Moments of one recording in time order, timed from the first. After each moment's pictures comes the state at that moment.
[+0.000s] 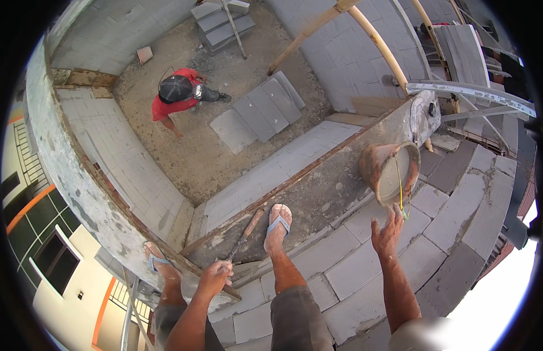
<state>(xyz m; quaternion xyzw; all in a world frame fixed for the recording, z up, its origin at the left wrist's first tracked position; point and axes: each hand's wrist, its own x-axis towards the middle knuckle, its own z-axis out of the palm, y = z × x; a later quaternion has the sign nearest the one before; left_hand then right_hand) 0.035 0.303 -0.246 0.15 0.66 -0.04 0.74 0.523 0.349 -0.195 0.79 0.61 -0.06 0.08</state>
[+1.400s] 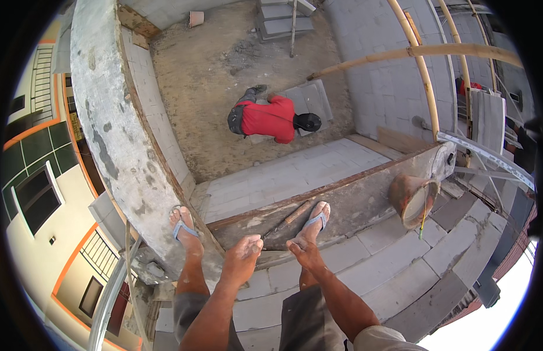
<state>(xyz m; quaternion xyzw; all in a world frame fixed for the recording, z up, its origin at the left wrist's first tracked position) -0.057 0.315 -0.208 0.13 0.69 0.16 0.70 0.186 0.284 -0.274 0.69 0.41 -0.58 0.11</state>
